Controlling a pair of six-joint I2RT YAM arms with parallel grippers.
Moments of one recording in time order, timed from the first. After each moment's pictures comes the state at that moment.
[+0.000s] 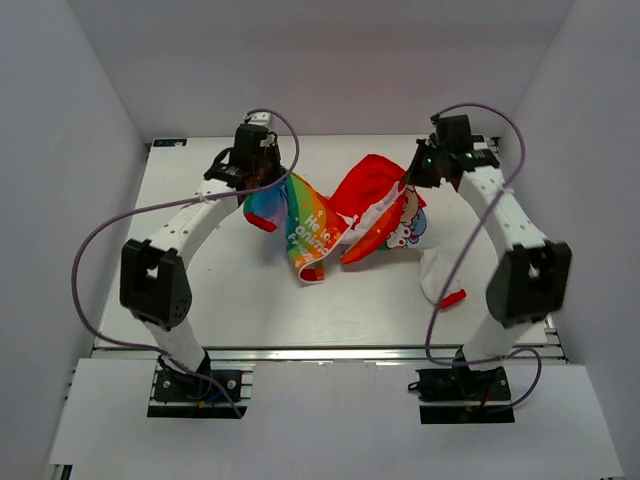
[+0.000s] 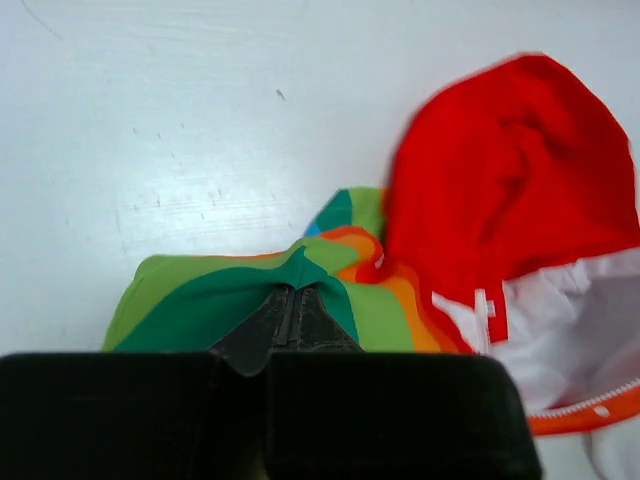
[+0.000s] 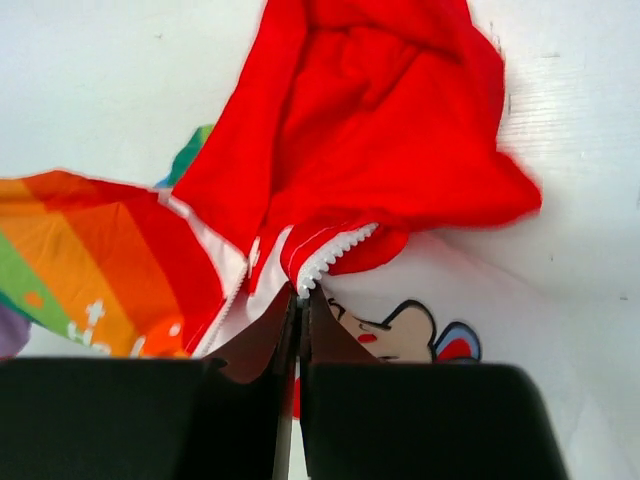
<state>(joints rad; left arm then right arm) -0.38 1.68 1.47 -0.35 -0.04 -0.38 0.22 1.60 1.48 -0.61 -0.17 0.41</state>
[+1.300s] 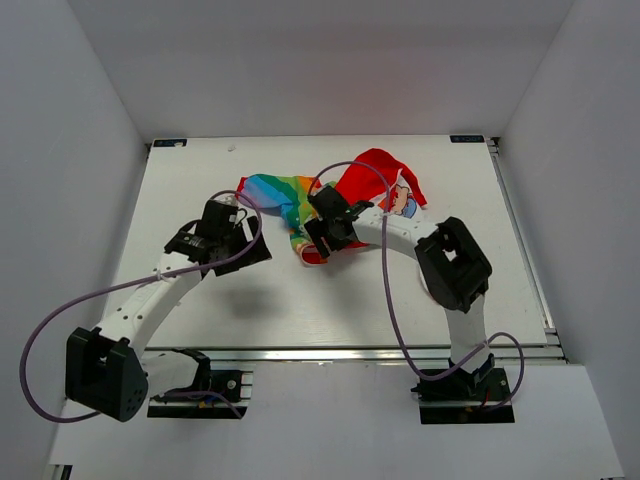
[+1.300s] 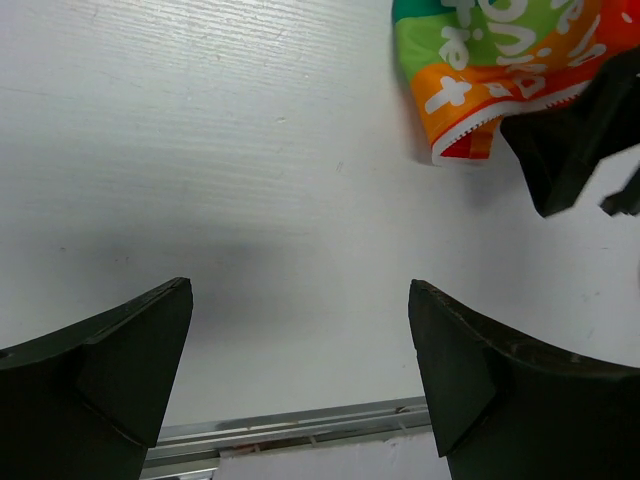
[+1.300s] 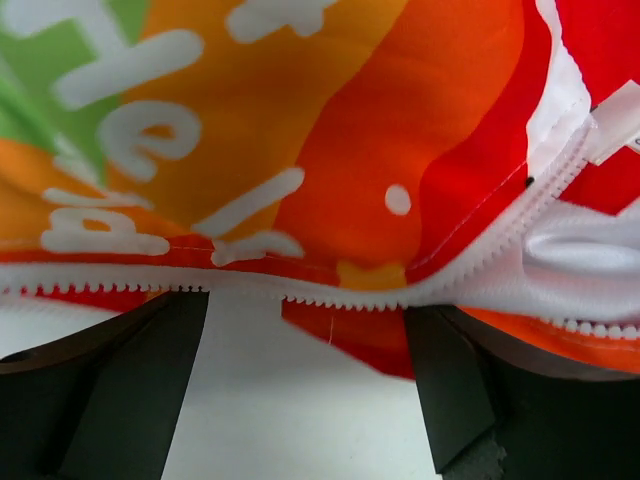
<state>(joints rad) -0.36 1.19 0.90 -0.66 0.00 -0.61 0.78 2.00 1.46 -0.51 0.21 0.11</state>
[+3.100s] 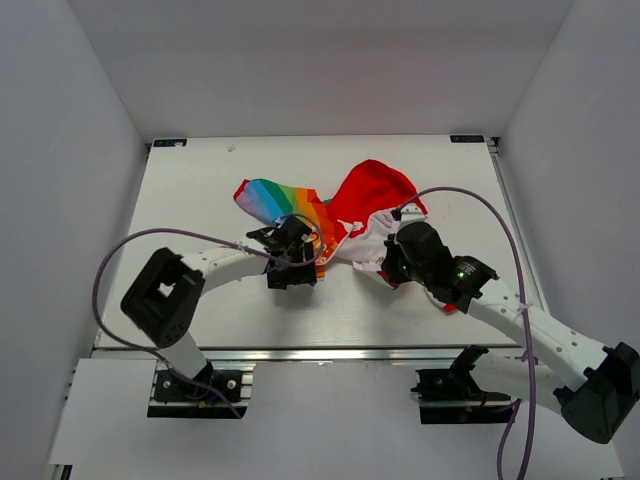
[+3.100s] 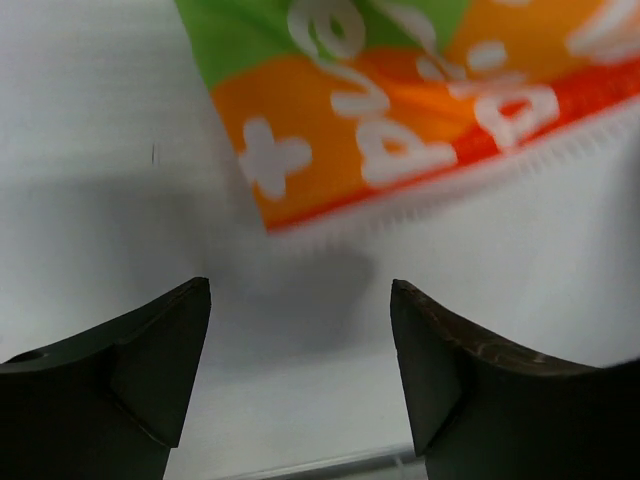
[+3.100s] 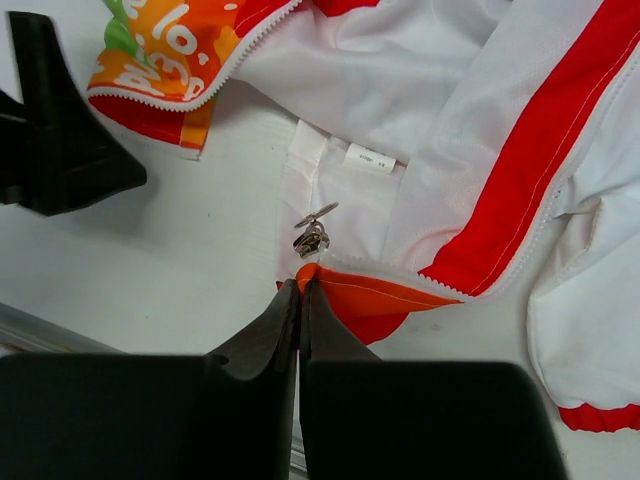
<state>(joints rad) -0.70 1.61 0.96 -0.51 -0.05 -0.71 0.77 1.01 0.83 -0.54 0.19 0.42</state>
